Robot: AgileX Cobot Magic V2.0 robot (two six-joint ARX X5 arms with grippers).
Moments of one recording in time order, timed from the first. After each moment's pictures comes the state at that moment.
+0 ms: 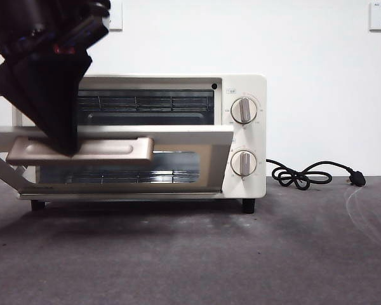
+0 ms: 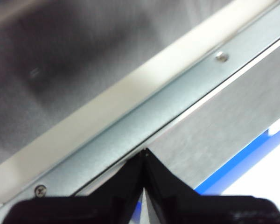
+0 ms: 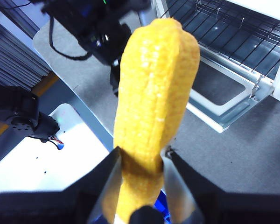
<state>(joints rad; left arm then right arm) -0.56 1.43 1.13 -0.98 0.17 -0.05 0.91 1.04 1.38 -1.03 -0.15 0.24</state>
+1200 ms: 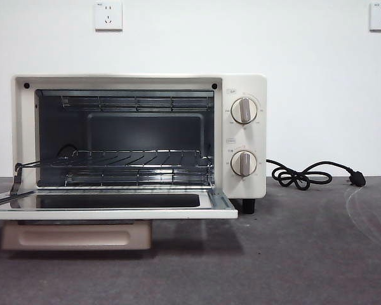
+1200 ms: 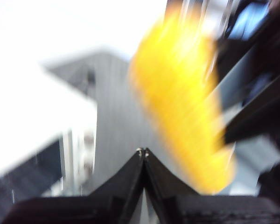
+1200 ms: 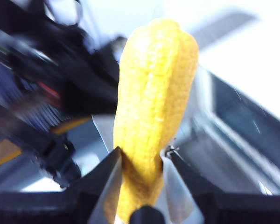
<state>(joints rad) -0.82 0.80 1.14 -0.53 0.14 -0.12 1.00 1.11 1.38 -0.63 -0.22 0.08</state>
